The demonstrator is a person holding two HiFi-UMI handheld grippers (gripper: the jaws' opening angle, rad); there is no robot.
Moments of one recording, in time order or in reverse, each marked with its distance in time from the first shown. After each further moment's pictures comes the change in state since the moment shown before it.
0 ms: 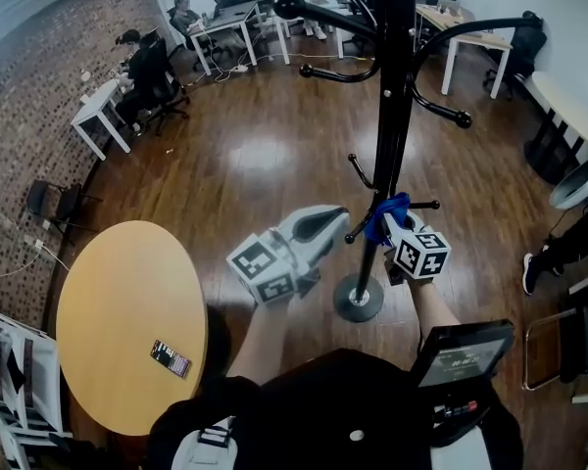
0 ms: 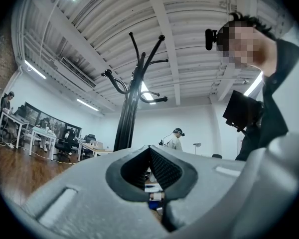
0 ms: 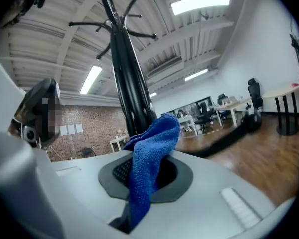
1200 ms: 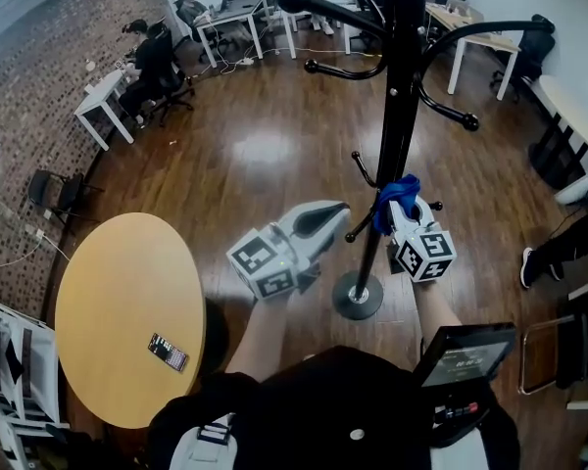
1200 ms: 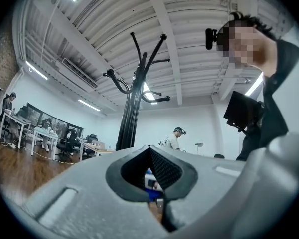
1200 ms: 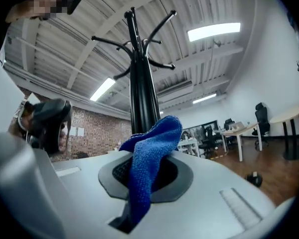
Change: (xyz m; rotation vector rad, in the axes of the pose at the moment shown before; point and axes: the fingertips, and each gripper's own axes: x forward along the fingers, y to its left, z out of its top) left arm -0.002 0.003 0.002 0.003 -0.005 0.017; right arm -0.013 0.029 0.064 -0.168 -0.221 0.026
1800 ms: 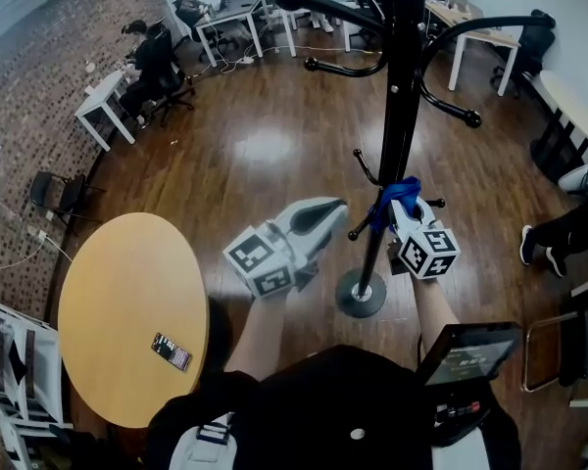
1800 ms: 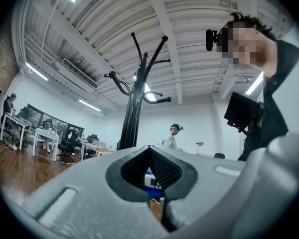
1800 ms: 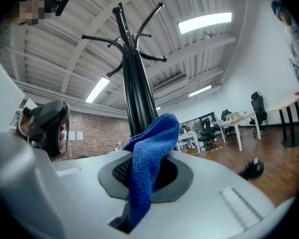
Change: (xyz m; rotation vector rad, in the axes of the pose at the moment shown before) left arm -0.005 0.004 0.004 0.009 0.011 0.008; right arm -0.002 -0.002 -0.008 0.086 0.031 -0.008
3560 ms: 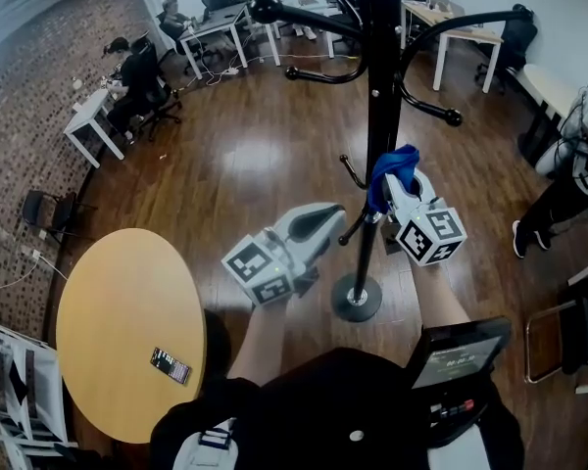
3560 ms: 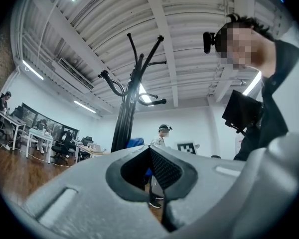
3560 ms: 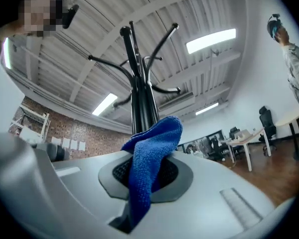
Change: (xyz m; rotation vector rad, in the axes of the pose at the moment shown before) left arm 0.013 -0.013 0.005 0.004 -0.030 -0.051; right arm 0.006 0.025 0.102 -0.071 -0.201 0.059
